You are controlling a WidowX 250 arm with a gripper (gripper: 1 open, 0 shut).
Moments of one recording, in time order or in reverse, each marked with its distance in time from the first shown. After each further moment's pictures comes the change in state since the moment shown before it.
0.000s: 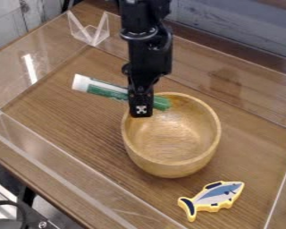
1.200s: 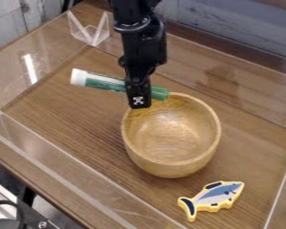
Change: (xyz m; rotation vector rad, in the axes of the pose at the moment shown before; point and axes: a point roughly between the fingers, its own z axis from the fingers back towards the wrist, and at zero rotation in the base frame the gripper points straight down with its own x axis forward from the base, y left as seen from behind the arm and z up) arm 0.001 0.012 0.005 0.048 -0.070 -0.003
